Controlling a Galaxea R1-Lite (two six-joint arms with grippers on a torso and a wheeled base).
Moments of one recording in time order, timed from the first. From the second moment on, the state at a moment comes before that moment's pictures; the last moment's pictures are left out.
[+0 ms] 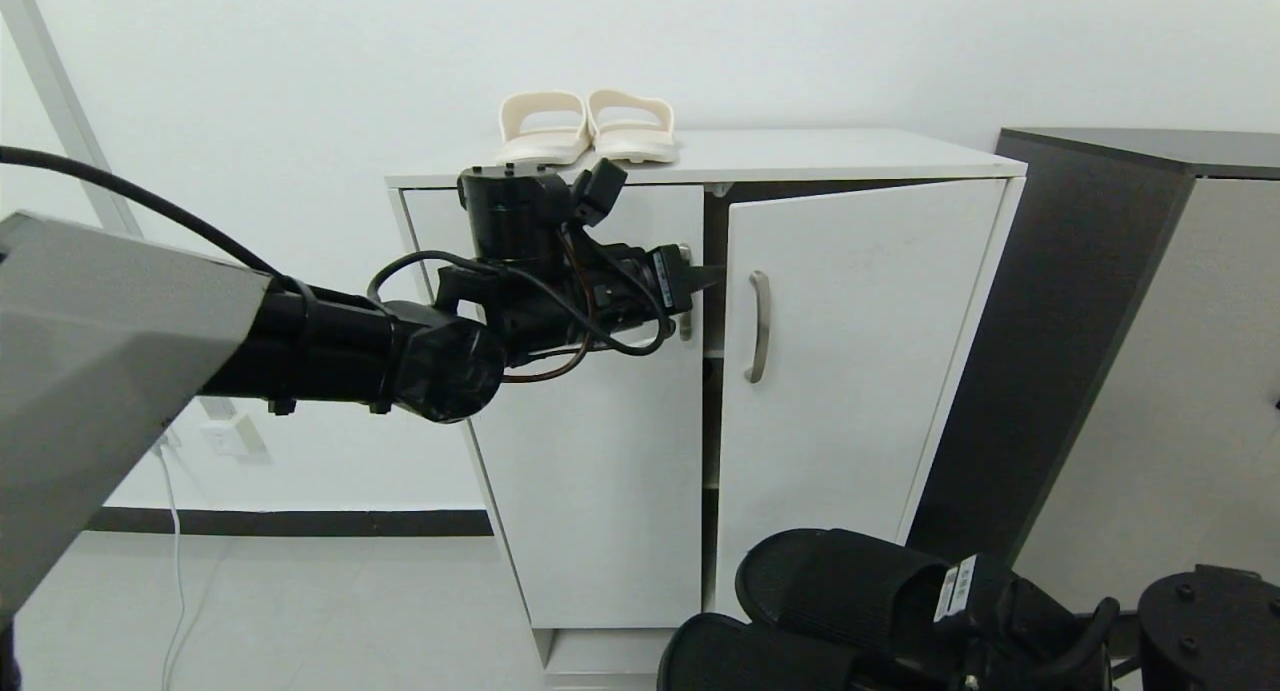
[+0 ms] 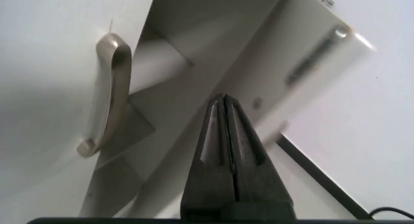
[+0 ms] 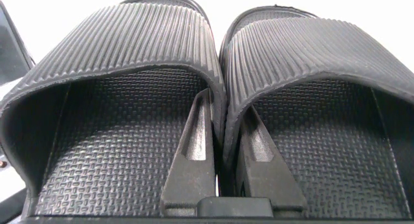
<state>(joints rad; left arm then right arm) -0.48 2.02 -1.42 -0.59 -0.49 -0.45 0.91 1.54 -0.22 -0.94 0.01 -0.06</state>
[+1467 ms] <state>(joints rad) -0.59 2.05 -1.39 -0.66 -0.42 -0.46 0.97 1.53 -0.18 -0.95 0.01 -0.06</state>
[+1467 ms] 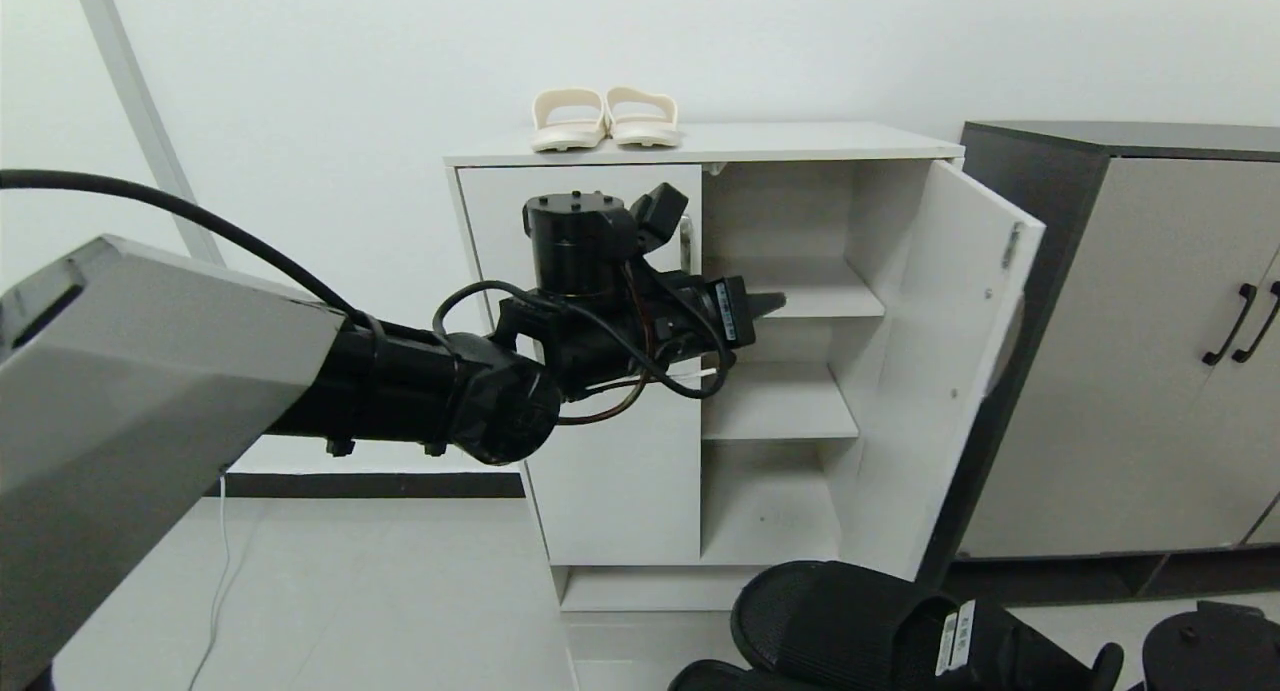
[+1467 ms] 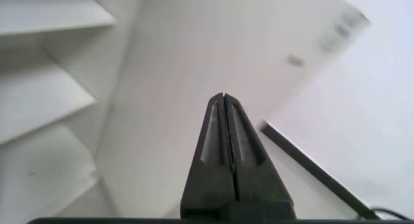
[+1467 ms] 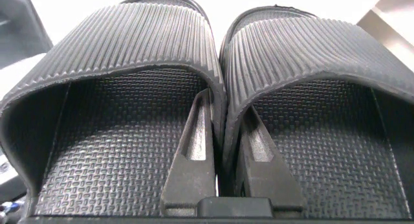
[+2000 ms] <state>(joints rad) -0.45 1.71 -0.90 -0.77 -0.41 -0.45 0.90 1.56 -0.22 -0.99 0.01 -0.05</state>
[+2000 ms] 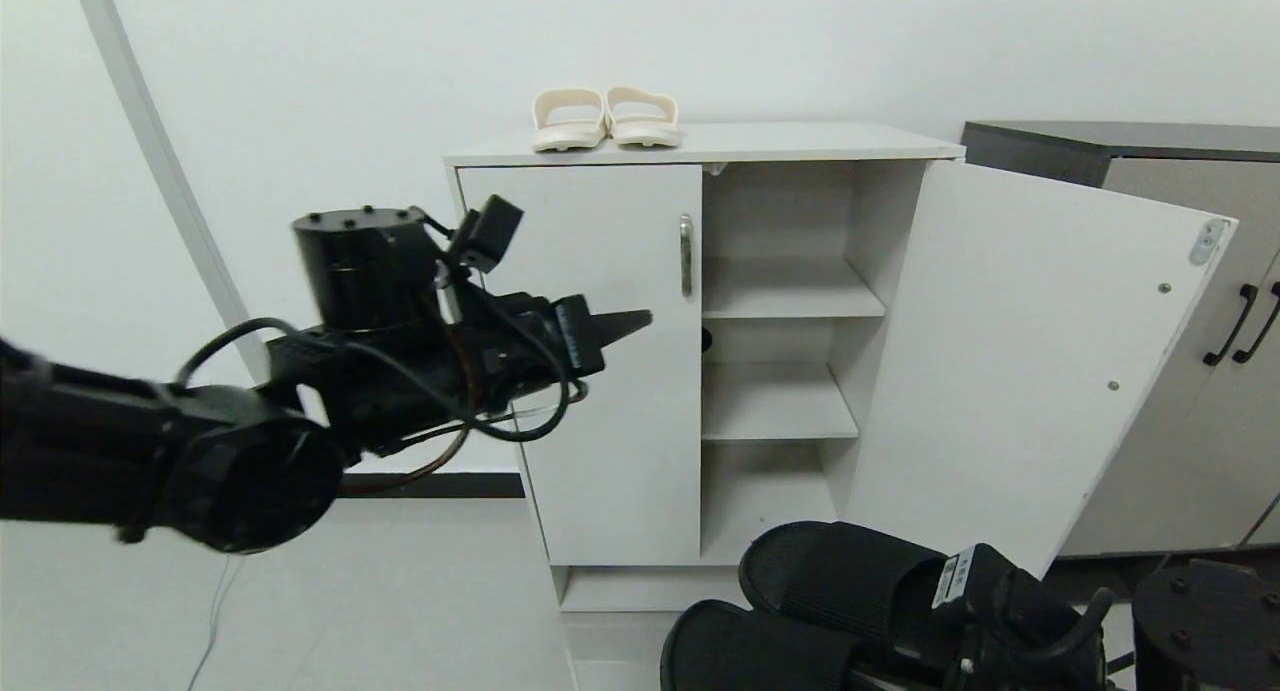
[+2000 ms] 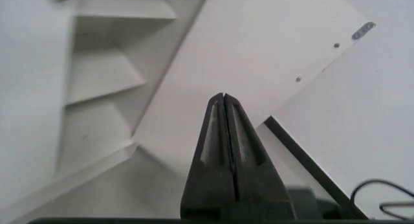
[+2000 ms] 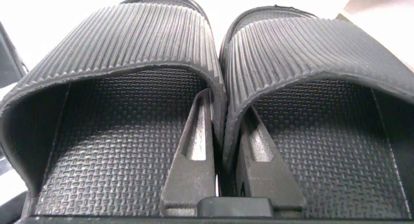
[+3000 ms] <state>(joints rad) -0.28 0.47 -0.21 -0.18 -0.10 -0.23 0.89 1.57 -0.22 -0.99 0.00 -0.06</state>
